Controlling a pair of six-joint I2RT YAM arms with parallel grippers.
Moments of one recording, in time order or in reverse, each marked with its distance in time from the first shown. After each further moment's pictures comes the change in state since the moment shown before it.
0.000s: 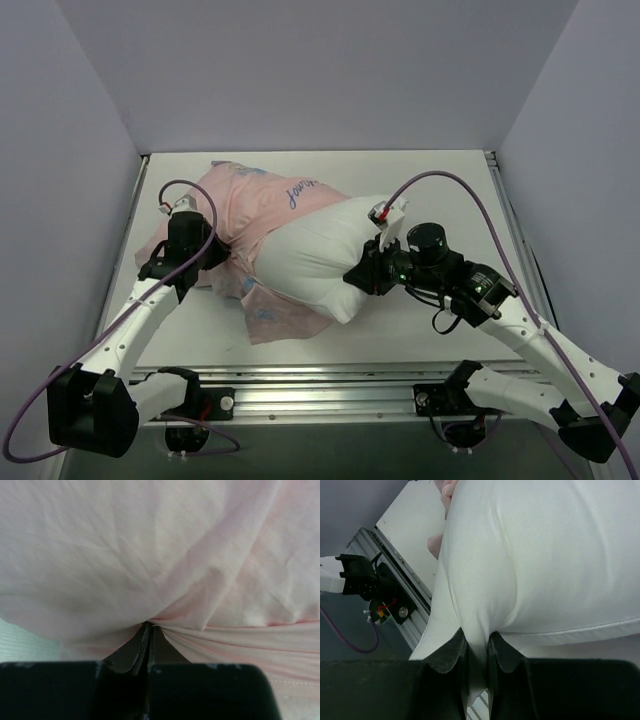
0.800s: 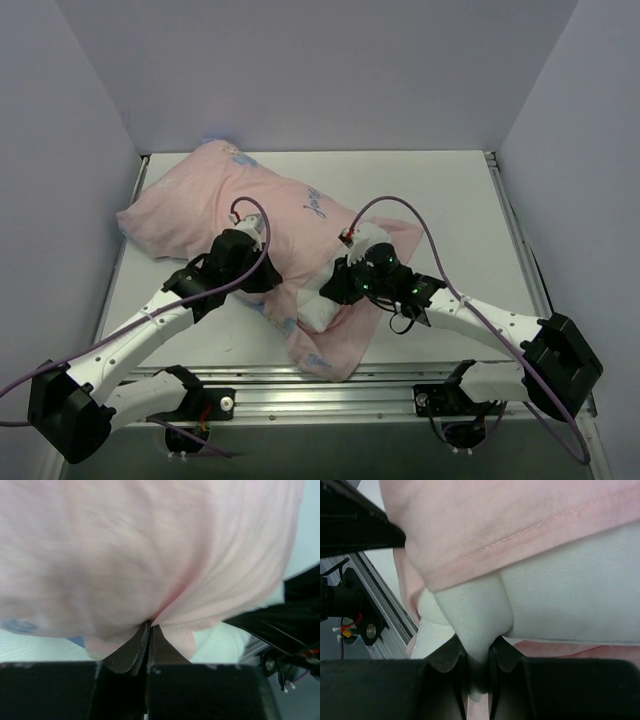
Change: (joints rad) left arm -0.439 -0.043 0.013 -0.077 0.133 0.065; right arm 0.016 0.311 -0.375 0.622 -0.044 0.109
